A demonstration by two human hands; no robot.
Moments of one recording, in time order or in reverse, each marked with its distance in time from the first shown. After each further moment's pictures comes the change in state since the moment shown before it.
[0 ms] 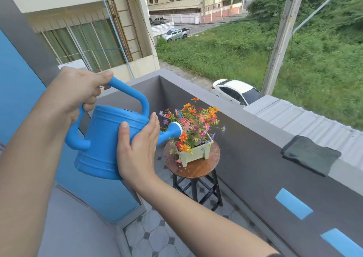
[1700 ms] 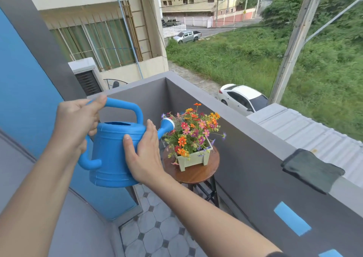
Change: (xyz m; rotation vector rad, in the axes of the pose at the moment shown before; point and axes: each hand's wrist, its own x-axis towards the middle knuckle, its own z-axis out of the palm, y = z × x) left_hand -0.024 -0.047 0.016 -0.213 0.214 -0.047; right_hand 0.025 0.039 -0.028 -0.179 -0.234 -0.088
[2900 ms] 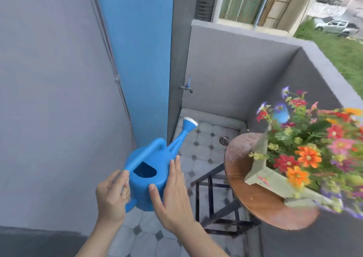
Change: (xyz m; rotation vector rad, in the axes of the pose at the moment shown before) left_hand -0.121 -0.386 -0.006 -0.270 0.675 -0.251; right_hand -0.017 0.299 0.133 -0.352 -0.722 -0.249
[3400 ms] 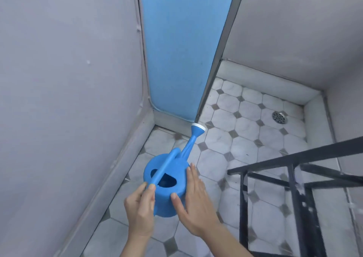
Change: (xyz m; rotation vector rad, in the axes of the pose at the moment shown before) left_hand 0.067 -0.456 -0.052 0.040 0.194 -0.087; right_hand 0.054 0.348 0.300 -0.177 -0.327 -0.020
